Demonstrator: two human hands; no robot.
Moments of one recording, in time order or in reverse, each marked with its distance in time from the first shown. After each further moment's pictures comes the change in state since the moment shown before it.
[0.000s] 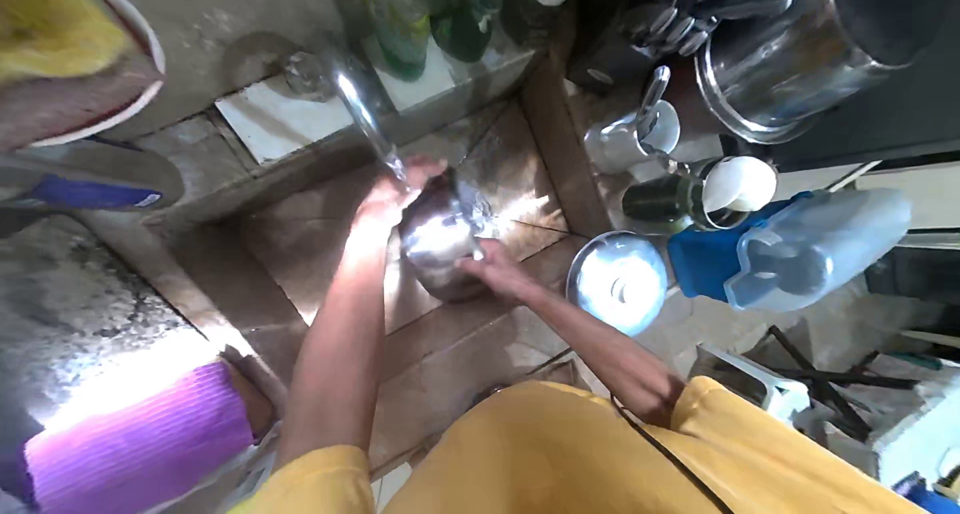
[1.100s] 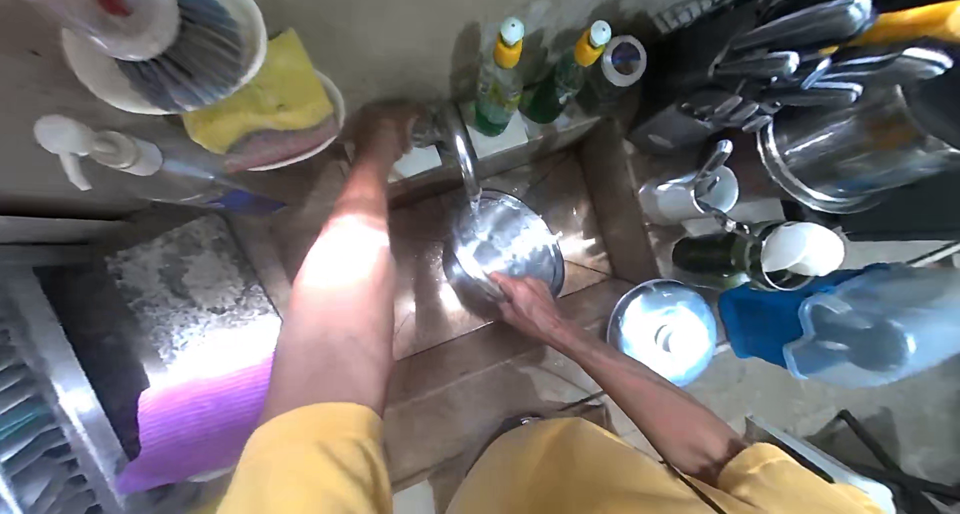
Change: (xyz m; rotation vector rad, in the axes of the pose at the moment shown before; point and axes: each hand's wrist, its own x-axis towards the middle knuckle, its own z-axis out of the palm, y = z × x) left_hand 0.027 0.057 -0.144 0.153 0.446 -0.001; right_hand 0.001 -0.033 0.021 -0.756 -0.080 -0.164
